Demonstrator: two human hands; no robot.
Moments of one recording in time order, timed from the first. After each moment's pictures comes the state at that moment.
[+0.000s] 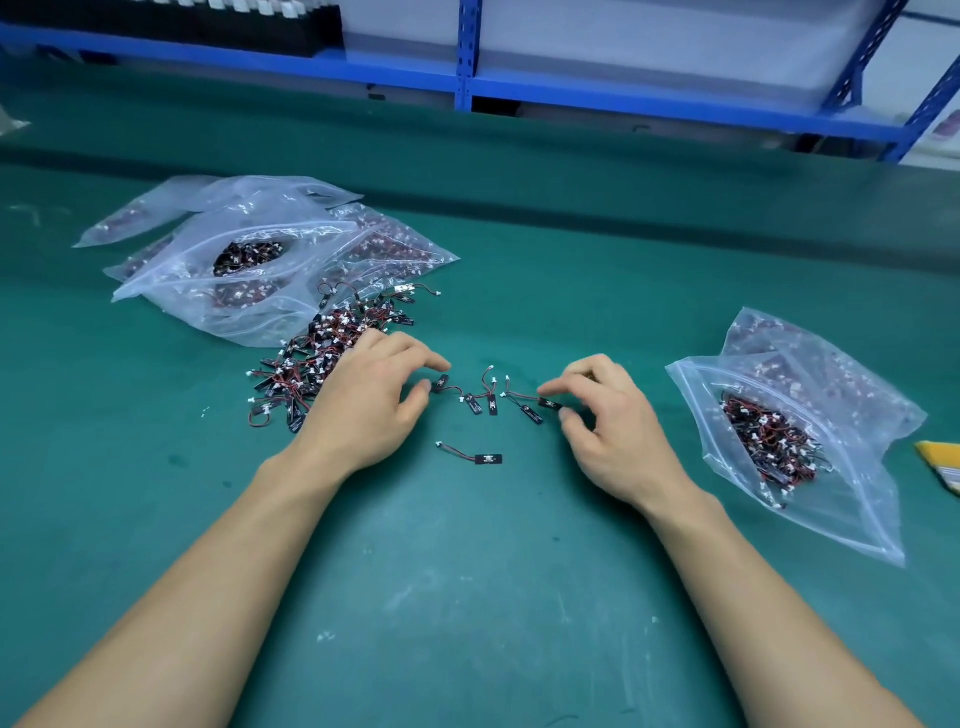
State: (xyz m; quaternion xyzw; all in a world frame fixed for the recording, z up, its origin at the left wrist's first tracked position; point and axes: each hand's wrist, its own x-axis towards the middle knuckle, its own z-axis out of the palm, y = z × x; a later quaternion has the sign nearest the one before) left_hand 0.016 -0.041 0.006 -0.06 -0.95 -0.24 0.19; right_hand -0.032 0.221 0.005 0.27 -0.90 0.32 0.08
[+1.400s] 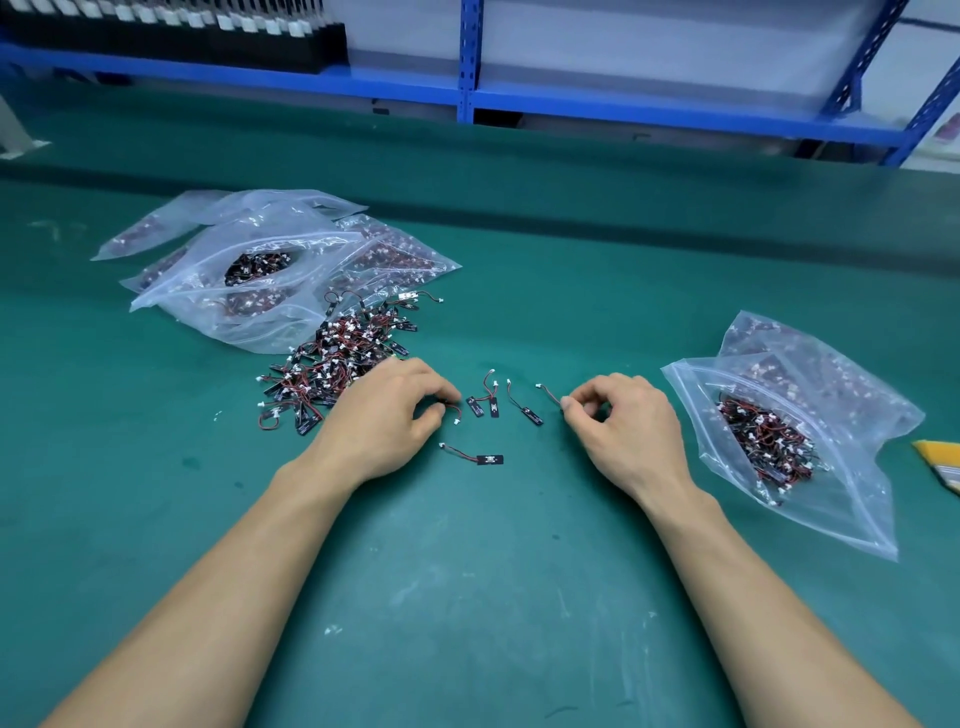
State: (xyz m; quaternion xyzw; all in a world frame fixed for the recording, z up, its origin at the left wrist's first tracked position) left_hand 0.019 -0.037 0.001 -0.07 -0.96 -0.22 0.13; right_hand -0.037 0.224 -0.002 0.13 -0.94 0.30 0.10
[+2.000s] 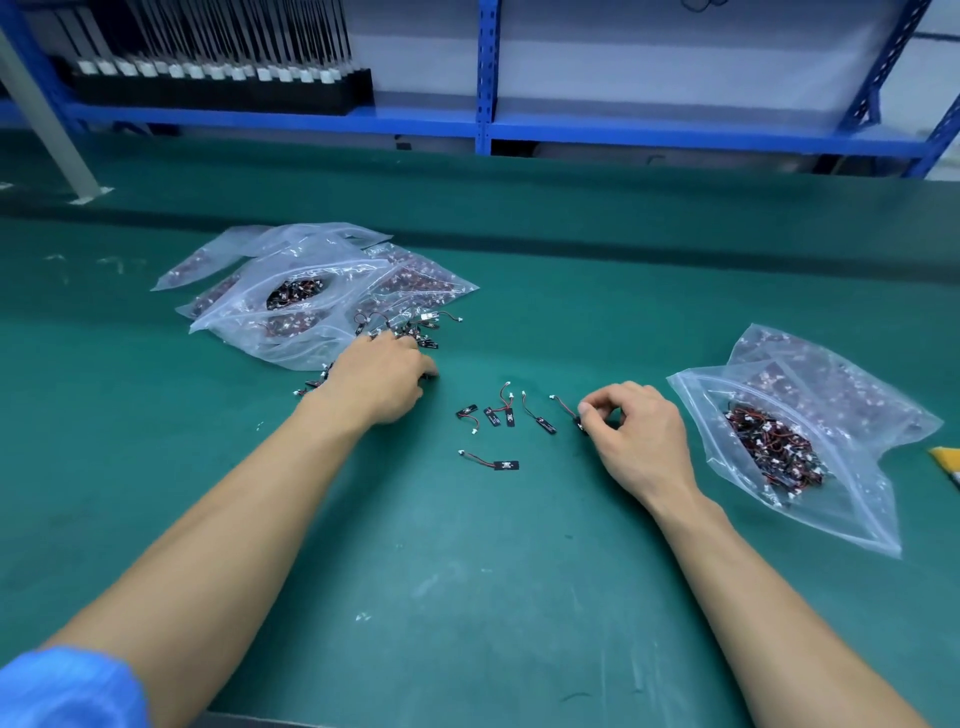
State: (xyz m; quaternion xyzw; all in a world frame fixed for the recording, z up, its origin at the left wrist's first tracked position) left_hand -0.018 -0.068 0.040 -0.03 -1.00 0.09 0.00; right_hand -0.036 0.226 -0.004 0.14 -0.91 0.36 0.13
